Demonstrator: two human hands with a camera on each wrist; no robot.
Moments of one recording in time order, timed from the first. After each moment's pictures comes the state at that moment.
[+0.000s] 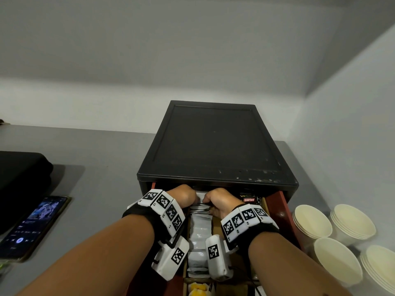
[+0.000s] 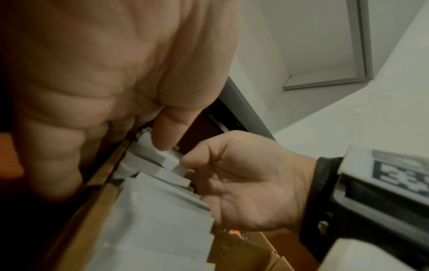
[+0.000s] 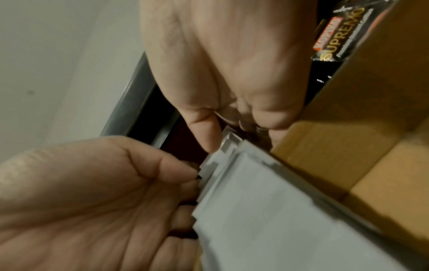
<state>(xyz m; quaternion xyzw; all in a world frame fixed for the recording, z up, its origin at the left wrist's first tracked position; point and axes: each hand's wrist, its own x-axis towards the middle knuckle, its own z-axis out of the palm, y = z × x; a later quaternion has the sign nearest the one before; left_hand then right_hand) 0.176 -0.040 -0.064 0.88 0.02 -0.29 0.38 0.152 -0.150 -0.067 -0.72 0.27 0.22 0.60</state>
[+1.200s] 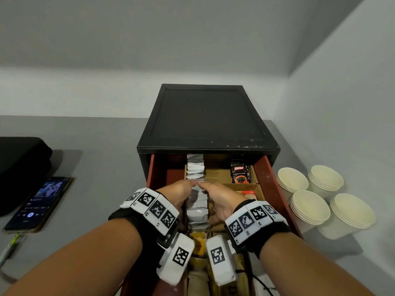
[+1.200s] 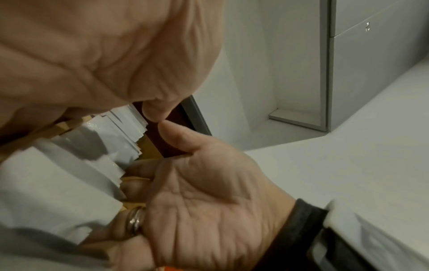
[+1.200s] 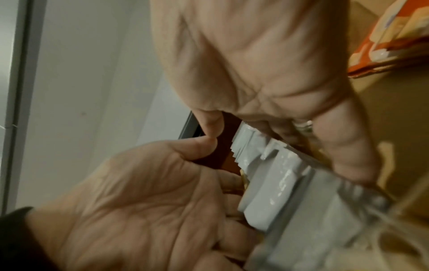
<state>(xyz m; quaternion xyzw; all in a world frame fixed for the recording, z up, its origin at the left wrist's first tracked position) 0.122 -0.055 -0.081 0.78 0.12 -0.37 0.50 0.054 -0.133 -0.045 -0.66 0.31 0.30 0.62</state>
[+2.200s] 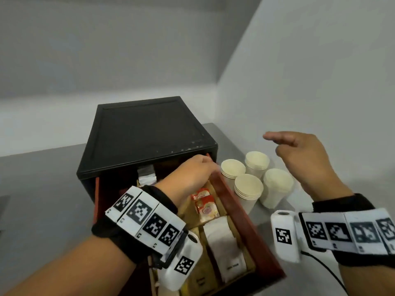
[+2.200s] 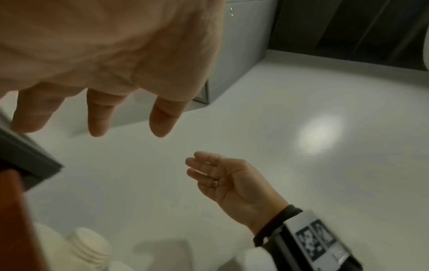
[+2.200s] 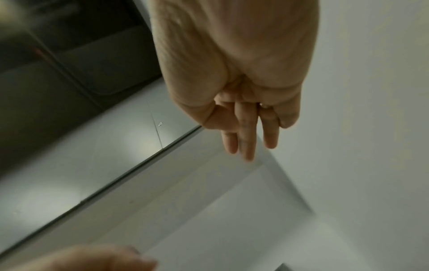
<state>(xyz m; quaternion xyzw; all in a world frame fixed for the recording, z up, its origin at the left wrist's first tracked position) 0.018 -0.116 0.045 0.82 -0.18 -0.27 0.47 -0.086 -0.281 0.064 -0.81 0.24 -0.29 0.45</state>
